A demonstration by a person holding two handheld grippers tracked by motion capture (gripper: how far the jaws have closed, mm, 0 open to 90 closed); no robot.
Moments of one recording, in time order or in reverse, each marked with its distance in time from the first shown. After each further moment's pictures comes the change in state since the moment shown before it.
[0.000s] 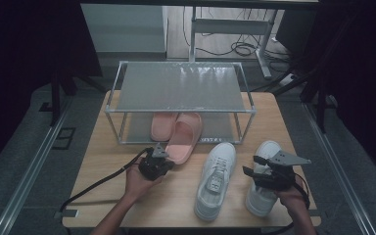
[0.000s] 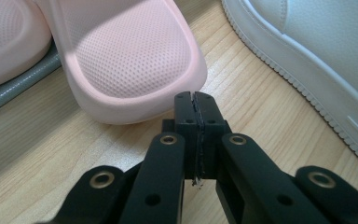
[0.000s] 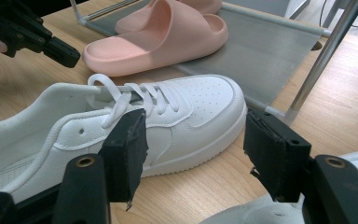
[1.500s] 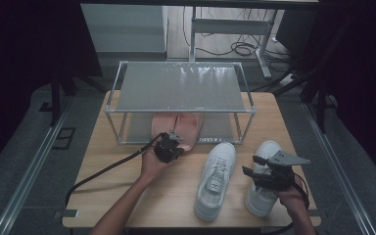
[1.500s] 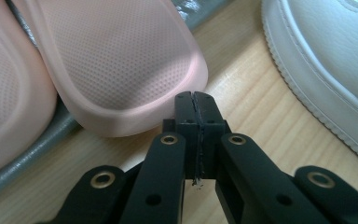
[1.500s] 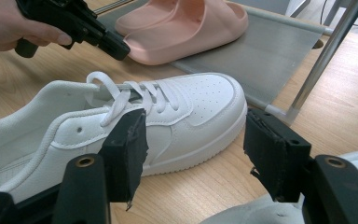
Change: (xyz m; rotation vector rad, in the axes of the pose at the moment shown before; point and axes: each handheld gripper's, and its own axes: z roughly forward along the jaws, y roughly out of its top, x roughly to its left) left arm 0.022 0.047 0.051 0.035 0.037 -0.025; right arm 0.000 -0.001 0.002 0.004 0.000 0.001
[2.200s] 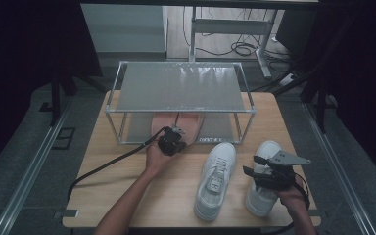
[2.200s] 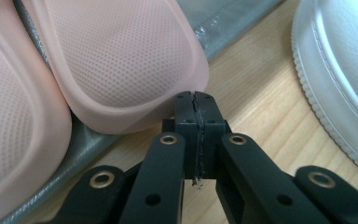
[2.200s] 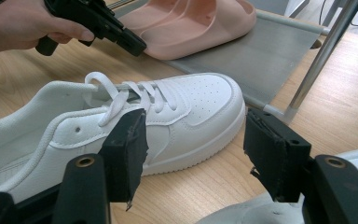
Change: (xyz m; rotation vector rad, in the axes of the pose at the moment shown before) left arm 0.014 0.017 0.018 0.008 0.019 -0.019; right arm -0.001 0.000 -0.001 0.001 -0.002 0.002
